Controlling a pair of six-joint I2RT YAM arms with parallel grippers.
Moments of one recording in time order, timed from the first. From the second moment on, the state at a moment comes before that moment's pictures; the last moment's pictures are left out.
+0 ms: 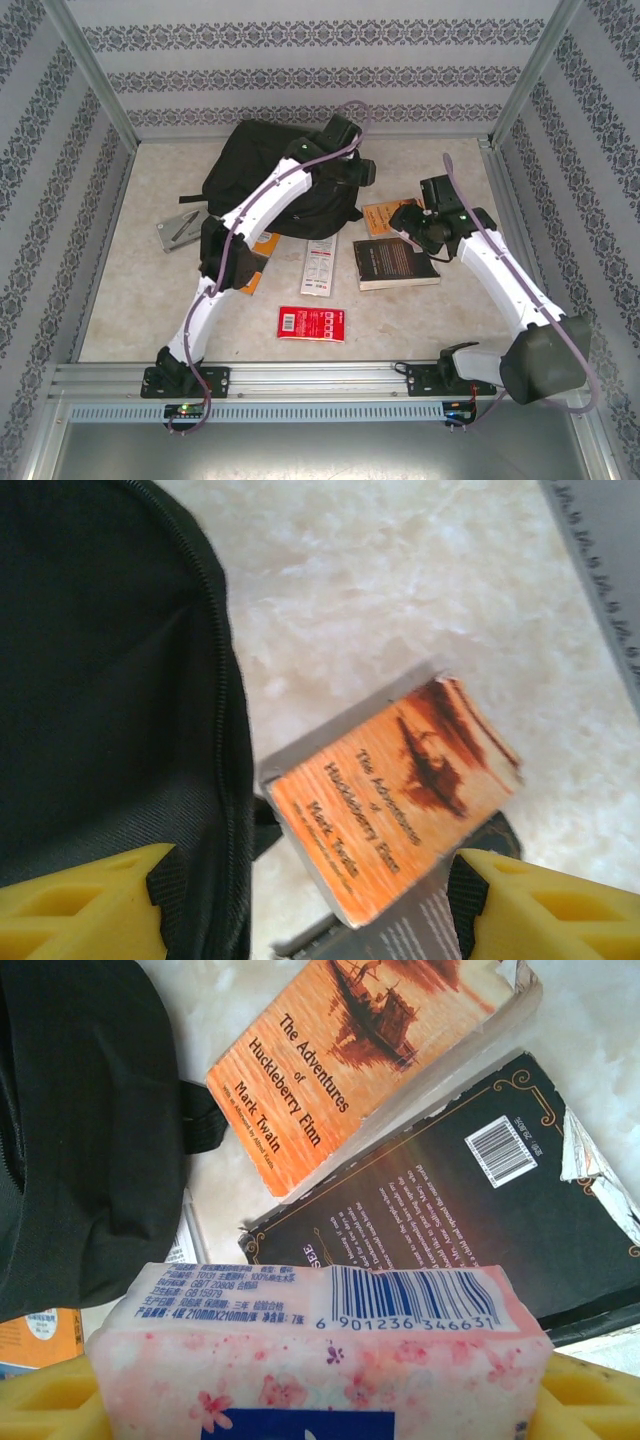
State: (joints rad) left arm -0.62 2.40 2.51 -0.95 0.07 -0.44; right arm 0.23 1.25 1.04 -0.78 -0.07 0.81
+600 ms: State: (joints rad) left arm -0.63 2.53 2.55 -0.95 -0.24 -0.40; right arm 0.22 1.18 0.90 -0.66 -0.18 0.78
